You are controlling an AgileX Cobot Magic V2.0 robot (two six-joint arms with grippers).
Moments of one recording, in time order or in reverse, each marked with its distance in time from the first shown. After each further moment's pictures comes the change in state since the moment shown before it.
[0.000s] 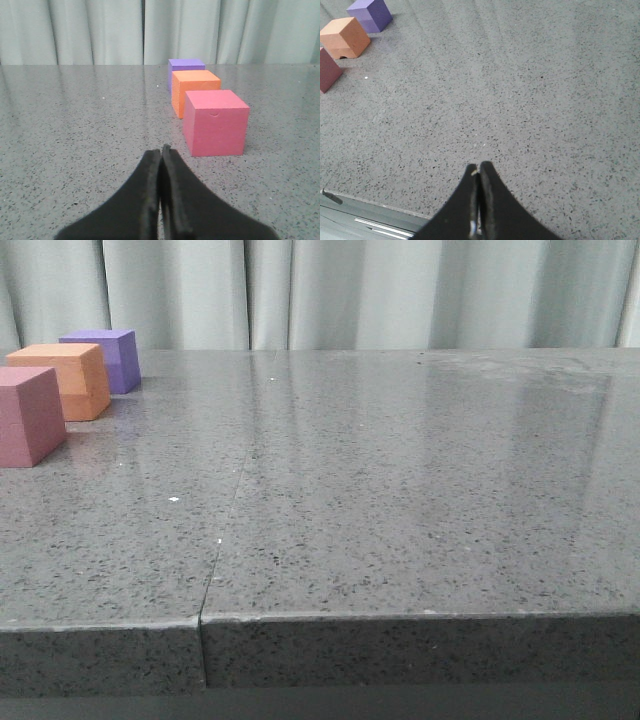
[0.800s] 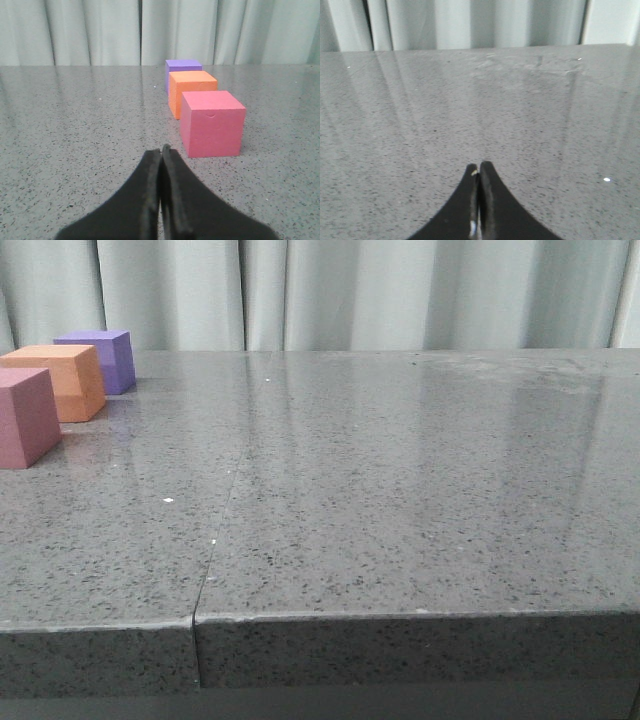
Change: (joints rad) left arm 0.000 0.000 0.000 0.000 0.000 0.000; right arm -0.434 -0.197 0.367 0.123 -0.473 -0.354
